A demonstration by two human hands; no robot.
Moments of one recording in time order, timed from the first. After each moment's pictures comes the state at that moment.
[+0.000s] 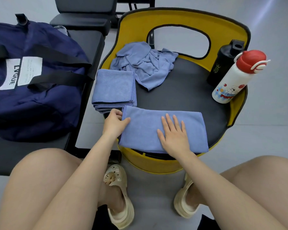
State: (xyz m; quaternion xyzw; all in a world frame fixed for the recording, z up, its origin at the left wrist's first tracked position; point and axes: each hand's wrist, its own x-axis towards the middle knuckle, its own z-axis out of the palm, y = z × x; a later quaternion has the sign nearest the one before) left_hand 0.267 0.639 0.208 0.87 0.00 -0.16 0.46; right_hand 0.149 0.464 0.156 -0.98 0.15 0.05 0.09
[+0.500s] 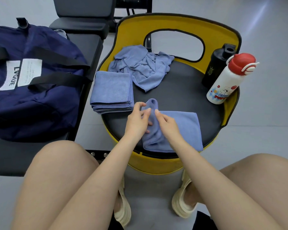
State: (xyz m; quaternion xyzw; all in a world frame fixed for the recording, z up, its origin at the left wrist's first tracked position) left_hand 0.218 0.581 0.240 0.81 -0.09 -0.16 0.56; right_hand 0.169 0.478 0.214 -0.73 0.28 -0.05 0.63
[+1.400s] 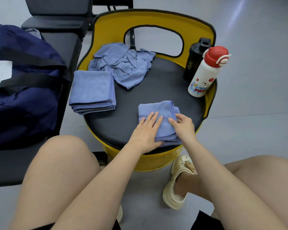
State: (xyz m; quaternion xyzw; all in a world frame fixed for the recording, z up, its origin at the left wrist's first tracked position) left_hand 0.177 0.538 0.196 0.87 -0.47 -0.13 0.07; right_hand 0.112 0.400 0.201 -0.76 0.39 -0.12 0.51
